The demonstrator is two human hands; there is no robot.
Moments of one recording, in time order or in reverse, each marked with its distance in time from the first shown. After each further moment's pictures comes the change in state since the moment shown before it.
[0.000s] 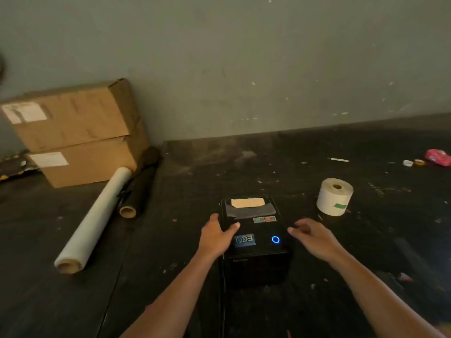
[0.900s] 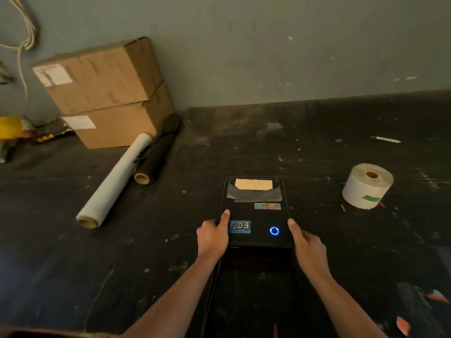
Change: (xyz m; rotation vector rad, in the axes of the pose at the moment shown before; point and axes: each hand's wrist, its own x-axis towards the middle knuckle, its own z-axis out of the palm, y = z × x) left_hand -0.002 -0.026 0.047 -0.145 0.276 -0.300; right_hand 0.021 0.039 0.045 0.348 -0.002 0.116
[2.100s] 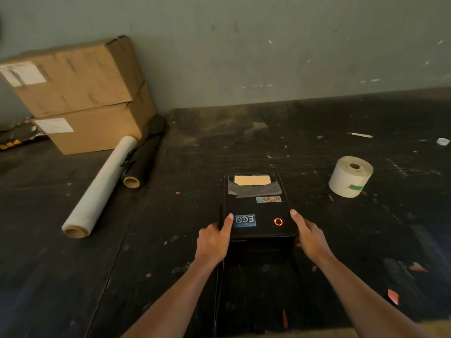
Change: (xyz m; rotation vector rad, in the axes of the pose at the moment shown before) left_hand 0.009 -0.027 -0.017 0.278 -0.182 0.164; right_hand 0.006 0.002 0.003 0.024 0.000 0.105
